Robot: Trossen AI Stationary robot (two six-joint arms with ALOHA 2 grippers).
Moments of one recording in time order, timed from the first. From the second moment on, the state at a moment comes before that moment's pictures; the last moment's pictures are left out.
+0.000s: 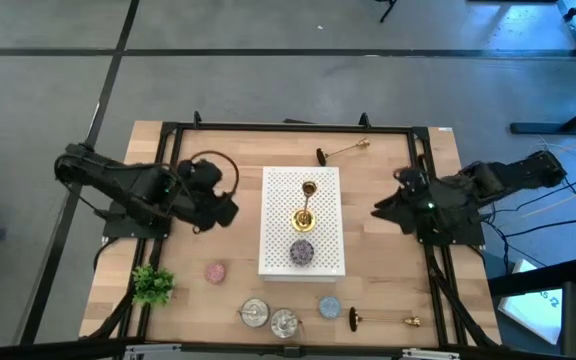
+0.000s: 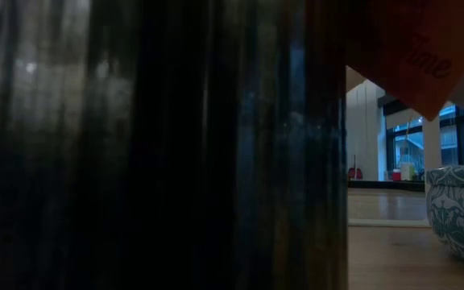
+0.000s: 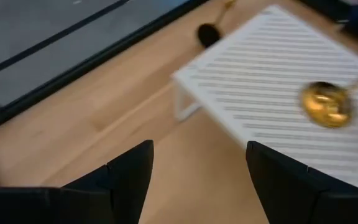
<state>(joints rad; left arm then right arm) -0.34 1.26 1.42 -1.32 -0.74 -1.10 0.37 0.77 0.95 -0.76 0.29 1.02</state>
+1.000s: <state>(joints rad) -0.14 1.25 1.42 -1.37 -0.68 -0.88 -0.54 1.26 0.95 -0.60 -0.10 1.49</state>
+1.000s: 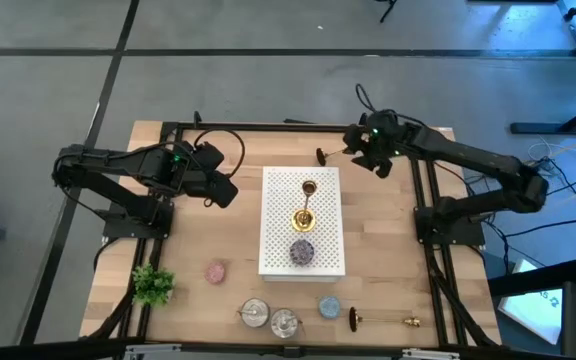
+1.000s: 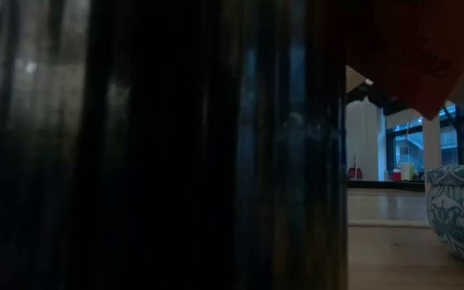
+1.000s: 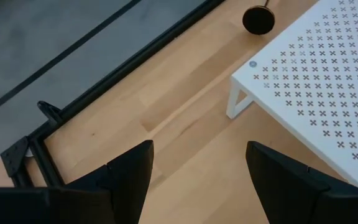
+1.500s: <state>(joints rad) -0.22 1.25 1.42 -1.37 -0.70 -0.93 -0.67 1.45 0.95 -0.59 -0.13 1.63</state>
